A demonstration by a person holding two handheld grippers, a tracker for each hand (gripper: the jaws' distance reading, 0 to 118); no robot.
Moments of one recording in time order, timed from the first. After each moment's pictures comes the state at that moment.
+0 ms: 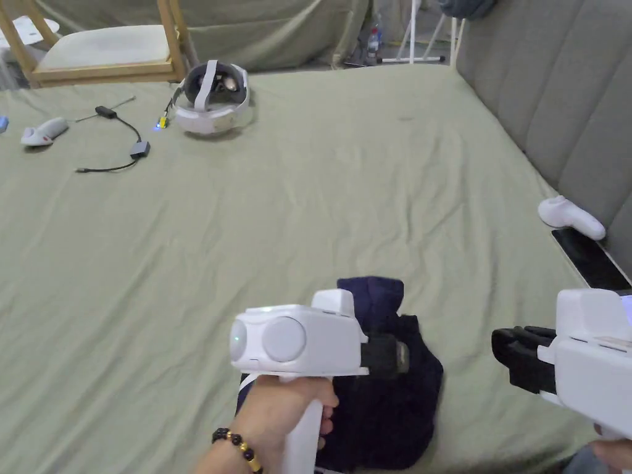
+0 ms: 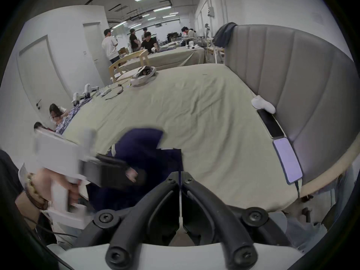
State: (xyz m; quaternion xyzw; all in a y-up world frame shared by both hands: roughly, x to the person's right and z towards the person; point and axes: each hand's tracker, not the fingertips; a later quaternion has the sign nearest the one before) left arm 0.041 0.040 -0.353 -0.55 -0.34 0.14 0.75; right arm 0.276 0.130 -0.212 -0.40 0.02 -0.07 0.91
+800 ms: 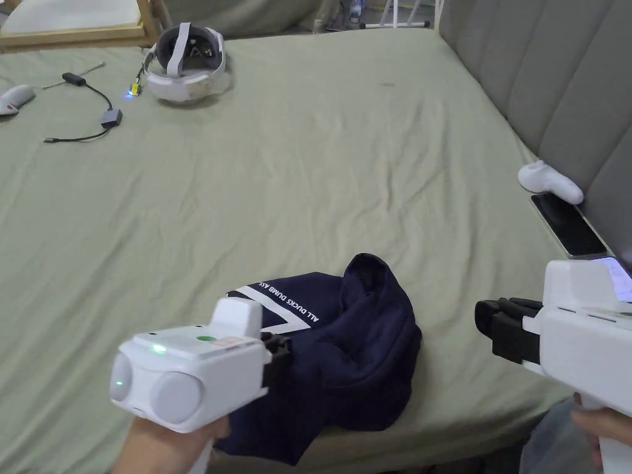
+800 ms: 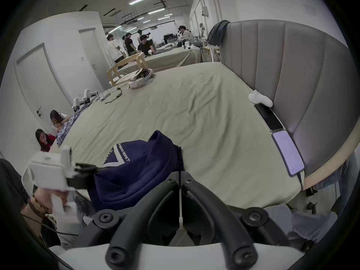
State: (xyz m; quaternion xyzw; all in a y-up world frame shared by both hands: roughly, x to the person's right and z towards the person) left arm -0.028 0.047 -0.284 -0.46 -0.31 0.02 0.83; right arm 0.277 0.126 -0.201 -0.39 0.02 -0.10 0.91
